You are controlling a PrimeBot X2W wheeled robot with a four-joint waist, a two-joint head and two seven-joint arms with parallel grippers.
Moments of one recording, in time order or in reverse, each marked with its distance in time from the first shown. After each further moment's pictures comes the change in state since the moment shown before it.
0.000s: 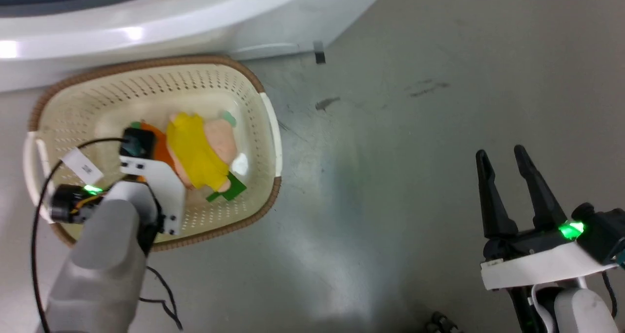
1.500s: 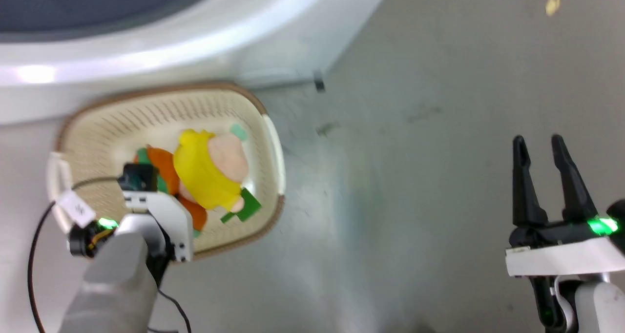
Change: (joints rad) left arm -0.038 -0.034 -0.059 0.290 -0.162 -0.053 -0.287; right arm -0.034 0.000 -0.085 0.039 0.012 0.000 -0.064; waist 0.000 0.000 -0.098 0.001
